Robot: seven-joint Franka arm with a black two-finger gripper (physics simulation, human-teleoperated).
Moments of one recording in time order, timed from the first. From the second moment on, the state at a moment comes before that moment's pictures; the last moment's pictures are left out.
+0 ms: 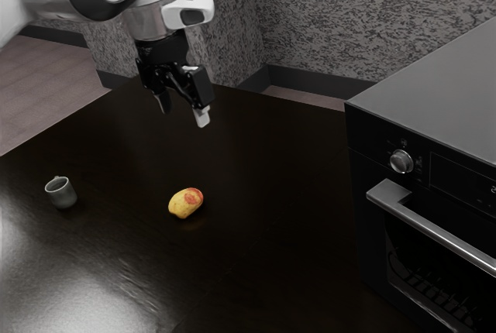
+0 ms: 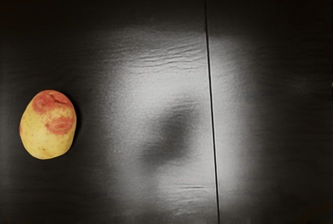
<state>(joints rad) 0.01 0.21 0.10 -1.14 -0.01 1.36 0.16</state>
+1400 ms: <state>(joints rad) -0.10 -0.26 -0.57 -1.73 -0.12 2.02 1.38</state>
